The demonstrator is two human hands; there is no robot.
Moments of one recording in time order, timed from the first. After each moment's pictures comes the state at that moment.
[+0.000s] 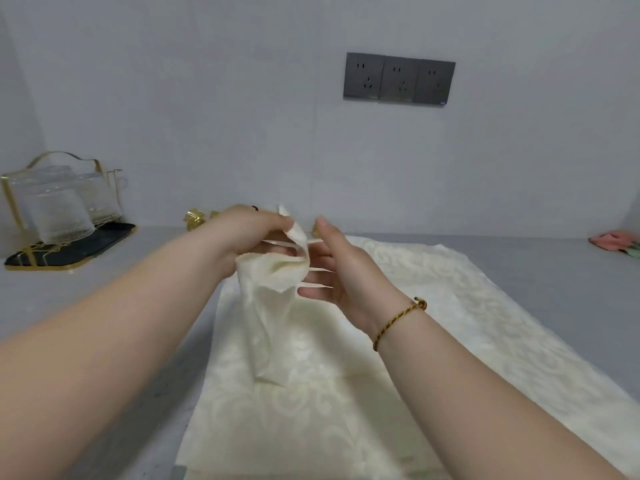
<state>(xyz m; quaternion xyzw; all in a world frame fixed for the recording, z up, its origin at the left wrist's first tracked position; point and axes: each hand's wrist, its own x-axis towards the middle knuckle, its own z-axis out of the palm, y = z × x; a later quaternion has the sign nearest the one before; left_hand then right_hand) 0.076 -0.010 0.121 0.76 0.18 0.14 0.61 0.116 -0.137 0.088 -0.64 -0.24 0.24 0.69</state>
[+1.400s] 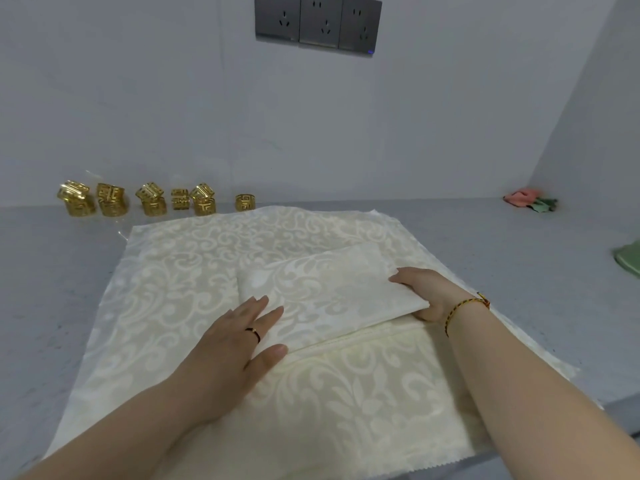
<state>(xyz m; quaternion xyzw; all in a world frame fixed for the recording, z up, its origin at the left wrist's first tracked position) 0.101 -0.062 -0.027 0.99 -0.06 0.03 0.15 0.256 -0.298 0.003 -0.77 0.06 0.16 0.61</state>
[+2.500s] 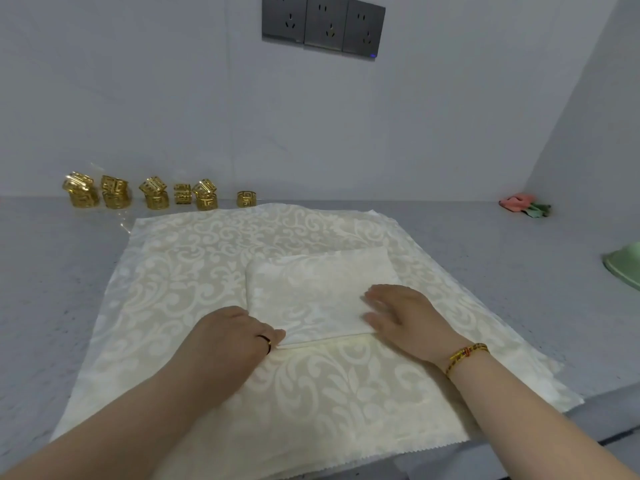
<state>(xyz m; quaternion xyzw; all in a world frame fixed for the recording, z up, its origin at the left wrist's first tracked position) 0.090 -0.064 -0.020 0.96 -0.19 0.20 -0.02 0.201 -0.301 -0.015 -0.92 -0.35 -0.06 0.15</state>
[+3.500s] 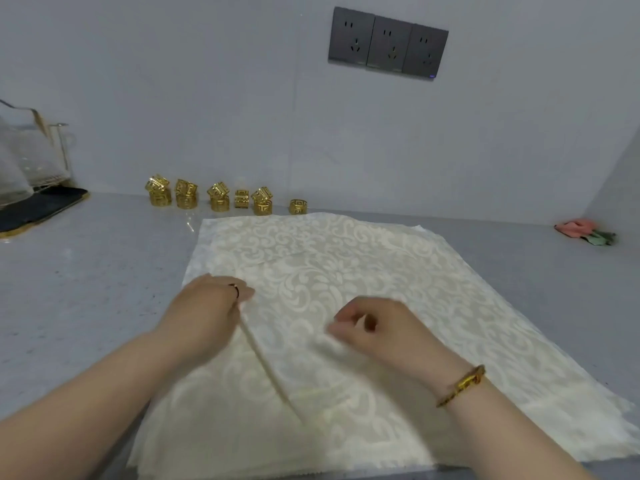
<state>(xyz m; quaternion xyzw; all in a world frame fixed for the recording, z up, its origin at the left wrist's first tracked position) 0.080 0.019 -0.011 0.99 0.08 0.13 0.05 0.130 -0.211 0.026 -0.88 -0.34 0.04 0.34</state>
